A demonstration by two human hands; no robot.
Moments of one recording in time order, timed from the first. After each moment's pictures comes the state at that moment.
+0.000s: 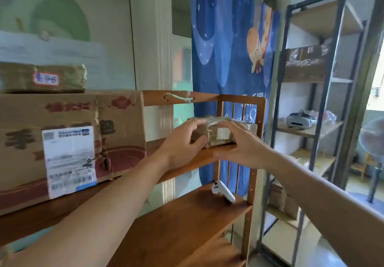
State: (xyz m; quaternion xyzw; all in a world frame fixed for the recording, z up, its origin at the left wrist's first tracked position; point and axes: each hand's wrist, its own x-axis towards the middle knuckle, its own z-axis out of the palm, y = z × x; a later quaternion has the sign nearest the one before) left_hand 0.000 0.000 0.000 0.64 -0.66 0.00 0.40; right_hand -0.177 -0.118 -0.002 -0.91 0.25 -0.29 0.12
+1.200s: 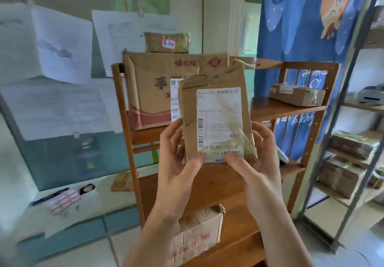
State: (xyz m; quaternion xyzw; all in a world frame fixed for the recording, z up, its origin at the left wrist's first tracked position) left_hand -0.028 0.281 -0.105 0.44 -0.45 -0.08 0.77; right_hand -0.144 0.177 -0.096 -0.61 0.04 -0.53 0.59
